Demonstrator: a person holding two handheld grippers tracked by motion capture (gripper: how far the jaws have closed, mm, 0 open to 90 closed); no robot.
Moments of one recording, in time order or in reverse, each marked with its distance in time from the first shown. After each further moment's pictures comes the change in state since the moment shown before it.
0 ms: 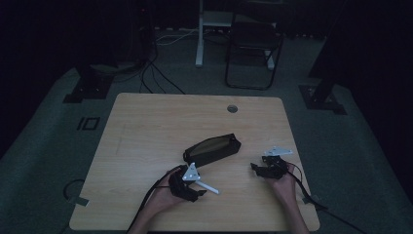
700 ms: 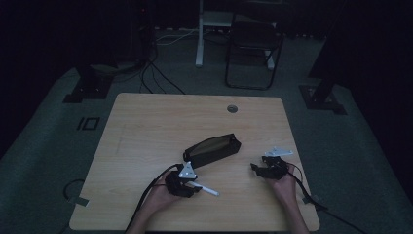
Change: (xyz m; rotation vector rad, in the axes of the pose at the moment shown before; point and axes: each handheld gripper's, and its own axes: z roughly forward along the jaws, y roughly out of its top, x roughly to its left) left arm 0.010 -0.010 -0.002 0.032 -0.011 -0.034; right arm 0.000 -0.002 0.000 -0.012 0.006 -0.015
